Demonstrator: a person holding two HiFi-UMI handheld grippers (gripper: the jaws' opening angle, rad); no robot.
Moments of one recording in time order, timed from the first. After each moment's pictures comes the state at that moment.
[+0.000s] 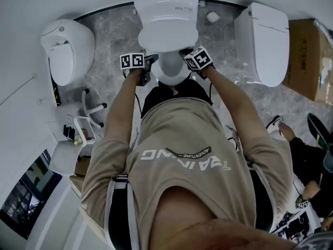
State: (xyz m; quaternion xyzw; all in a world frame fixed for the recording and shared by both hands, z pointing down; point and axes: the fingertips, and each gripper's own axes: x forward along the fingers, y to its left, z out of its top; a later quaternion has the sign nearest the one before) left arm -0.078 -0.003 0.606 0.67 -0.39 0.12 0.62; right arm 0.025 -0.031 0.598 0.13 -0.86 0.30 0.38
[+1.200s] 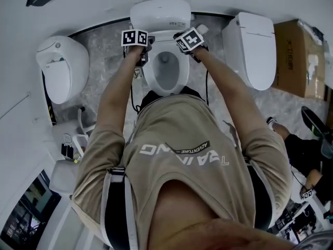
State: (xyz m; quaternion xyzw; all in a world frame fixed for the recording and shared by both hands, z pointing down) left arm -0.103 -0.168 0.545 0.72 -0.42 0.22 0.51; right arm -0.011 -0.174 0.532 0.21 -0.85 0.22 0.42
